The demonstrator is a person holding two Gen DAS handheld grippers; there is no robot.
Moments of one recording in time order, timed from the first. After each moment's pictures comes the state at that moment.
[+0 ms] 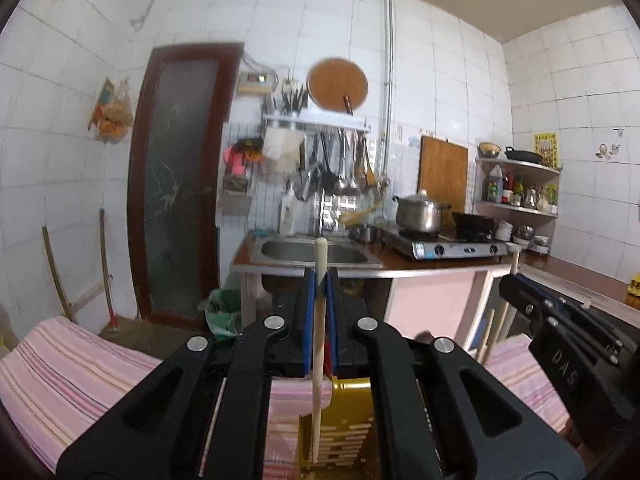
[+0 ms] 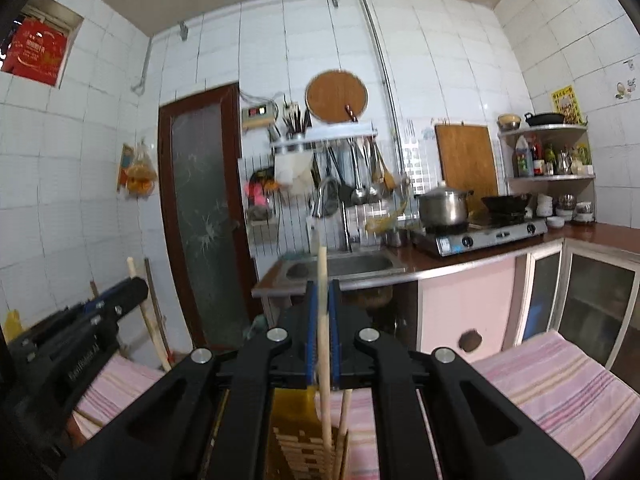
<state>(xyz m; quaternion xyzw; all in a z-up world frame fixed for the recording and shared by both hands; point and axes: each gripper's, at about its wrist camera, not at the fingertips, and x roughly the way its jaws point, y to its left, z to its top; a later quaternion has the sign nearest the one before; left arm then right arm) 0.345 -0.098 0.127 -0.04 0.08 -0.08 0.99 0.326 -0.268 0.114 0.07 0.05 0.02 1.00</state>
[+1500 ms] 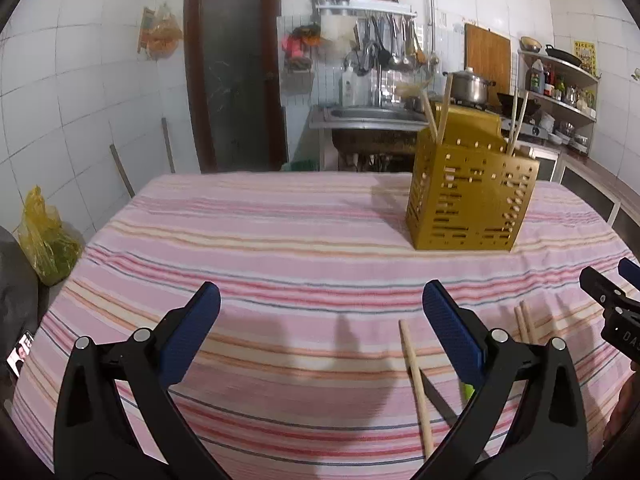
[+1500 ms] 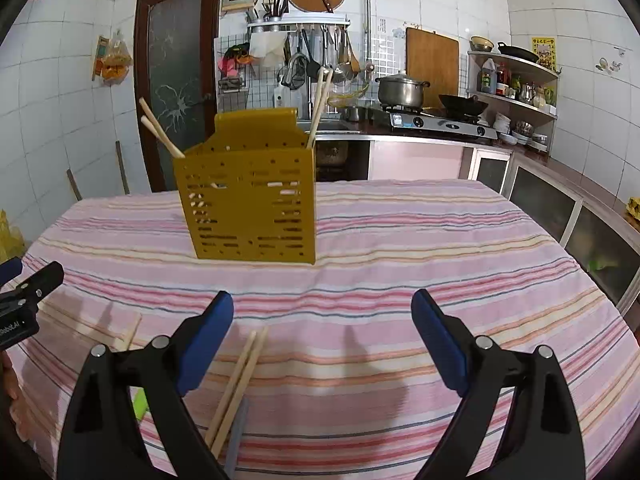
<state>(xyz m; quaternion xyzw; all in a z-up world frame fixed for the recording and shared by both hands) 0.170 0.001 0.005 0.01 0.28 0.02 0.96 0.148 -0.243 0.003 0.02 0.27 -0.05 0.96</state>
